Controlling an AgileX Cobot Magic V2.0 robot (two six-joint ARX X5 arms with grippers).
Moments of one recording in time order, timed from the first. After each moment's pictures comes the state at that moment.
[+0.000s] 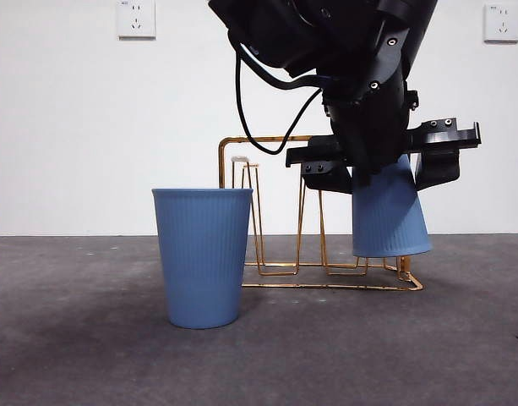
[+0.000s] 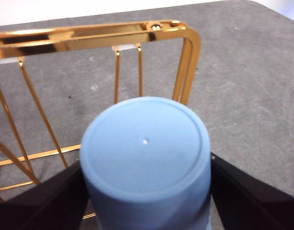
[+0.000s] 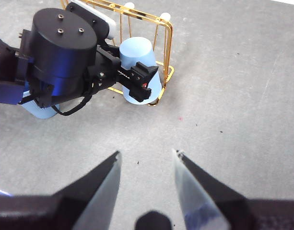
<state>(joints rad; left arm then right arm) -0.99 2.11 1.48 0.18 -0.58 -0.35 0.63 0.59 1.18 -1.23 0.24 0.11</state>
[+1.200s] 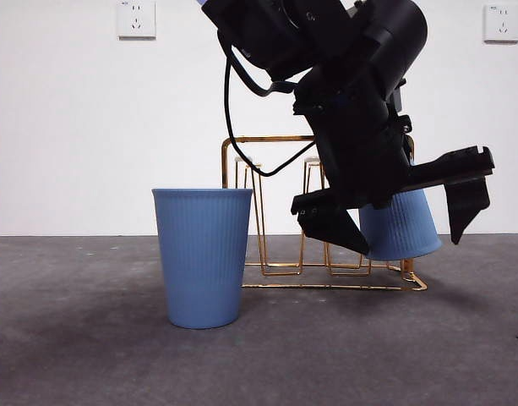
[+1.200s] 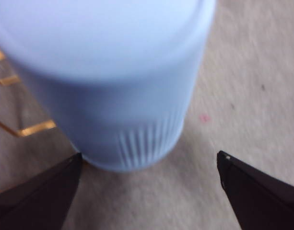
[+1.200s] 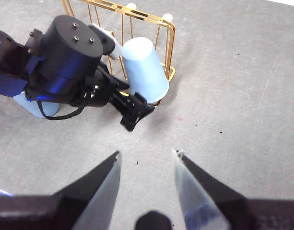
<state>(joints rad) -0.96 2.11 1.49 -0.09 -0.22 -0.46 0.63 0.59 1.18 -1.23 0.24 0.10</state>
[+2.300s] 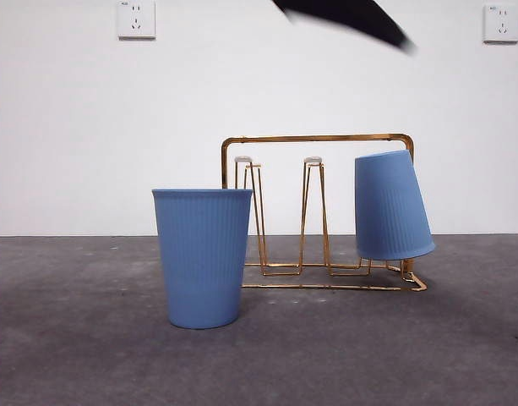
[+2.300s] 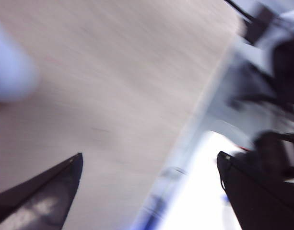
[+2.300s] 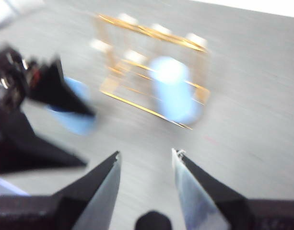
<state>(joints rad) -1.07 1.56 1.50 -0.65 0.08 -0.34 0.63 0.61 1.18 -1.11 0.08 0.11</state>
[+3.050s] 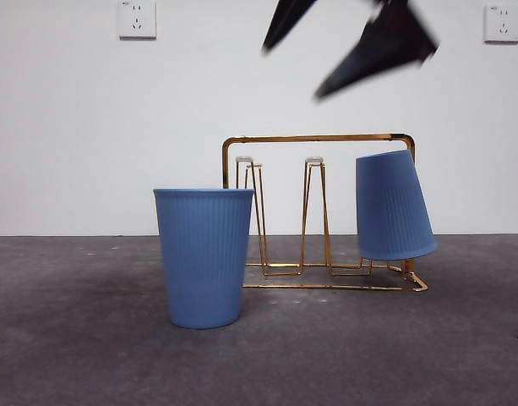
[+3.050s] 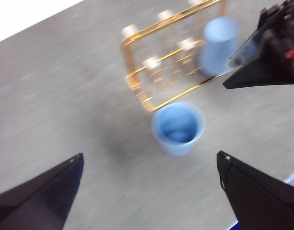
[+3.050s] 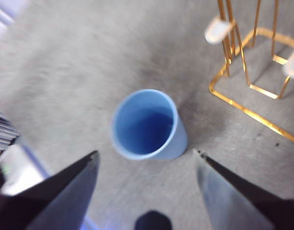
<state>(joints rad) -1.07 1.00 1.50 -1.28 -0.52 -0.33 0.63 1.35 1.18 -0.61 -0.34 0.19</state>
